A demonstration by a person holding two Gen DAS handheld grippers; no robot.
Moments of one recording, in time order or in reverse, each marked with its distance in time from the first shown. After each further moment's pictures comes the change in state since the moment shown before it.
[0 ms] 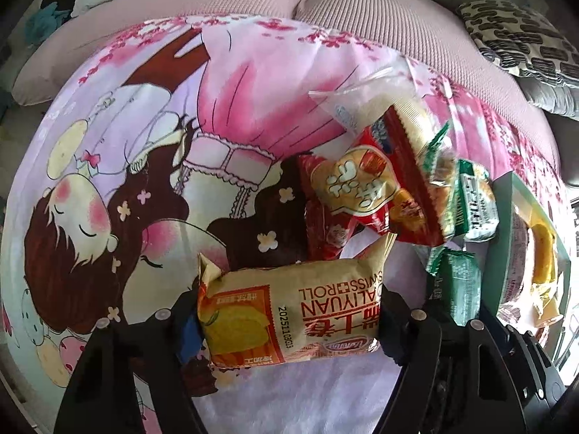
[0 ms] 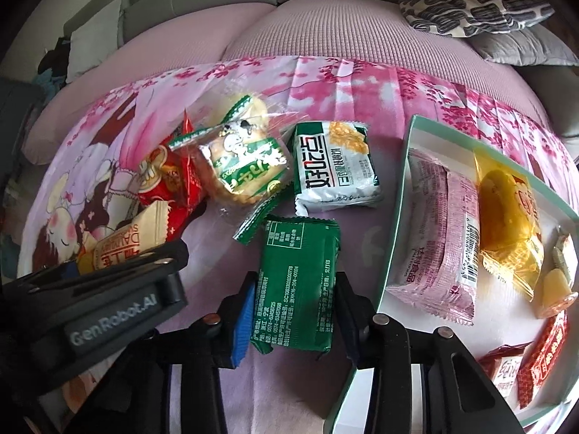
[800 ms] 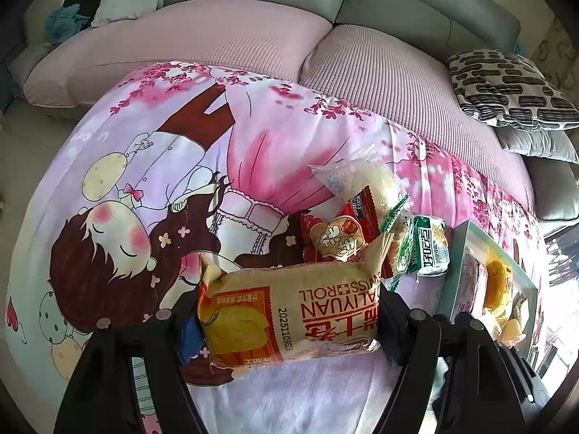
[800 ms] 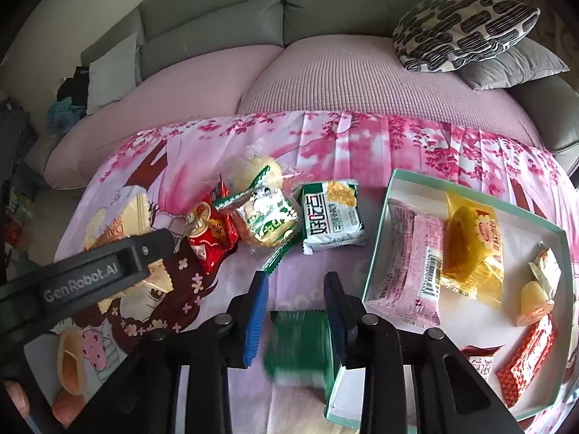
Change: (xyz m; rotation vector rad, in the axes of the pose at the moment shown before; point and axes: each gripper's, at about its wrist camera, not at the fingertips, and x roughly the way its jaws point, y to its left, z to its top) left arm -0.073 0.030 -0.001 -0.058 -0.147 -0.060; right arm -0.049 0.000 -0.001 0.005 -0.138 0.041
